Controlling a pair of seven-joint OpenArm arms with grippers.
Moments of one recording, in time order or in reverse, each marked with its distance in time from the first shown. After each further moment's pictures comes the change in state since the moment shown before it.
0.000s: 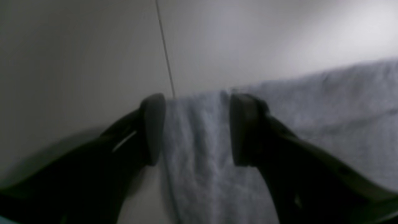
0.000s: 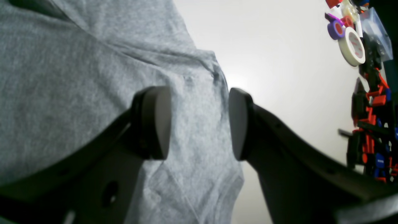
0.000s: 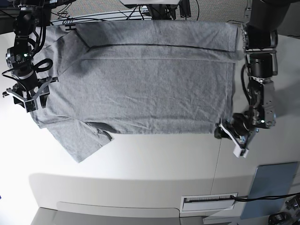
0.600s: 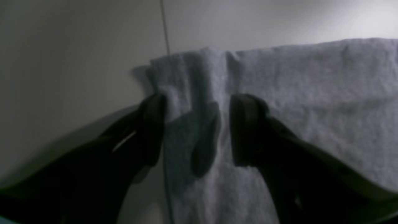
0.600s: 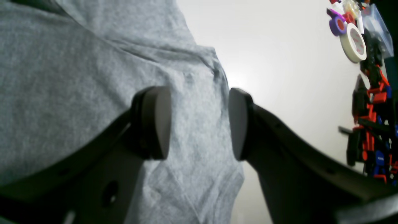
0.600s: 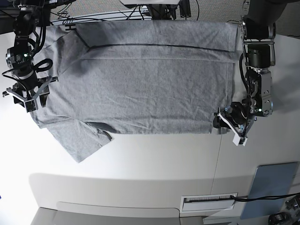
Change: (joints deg) left arm 4.8 0.0 -0.1 0.1 -3.4 -0.8 -3.2; right arm 0.1 0.0 0.0 0.0 0.0 0.0 -0.4
